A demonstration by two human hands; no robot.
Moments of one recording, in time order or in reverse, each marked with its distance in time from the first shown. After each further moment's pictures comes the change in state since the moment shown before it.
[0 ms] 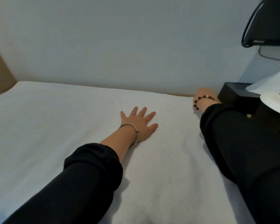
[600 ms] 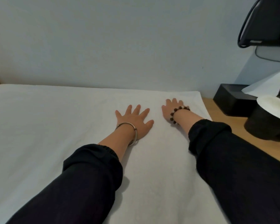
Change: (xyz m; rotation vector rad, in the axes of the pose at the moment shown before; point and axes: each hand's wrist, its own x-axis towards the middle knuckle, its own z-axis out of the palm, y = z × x) left_hand 0.031 0.013 -0.002 -0.015 0.015 -0.076; right_hand -0.021 -0.046 0.031 0.057 -0.175 -0.263
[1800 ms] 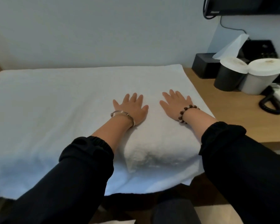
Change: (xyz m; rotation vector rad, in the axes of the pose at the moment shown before) left_hand -0.120 0.030 0.007 -0.036 0.008 0.061; right_hand -0.183 0.044 0.027 0.031 -0.037 -0.112
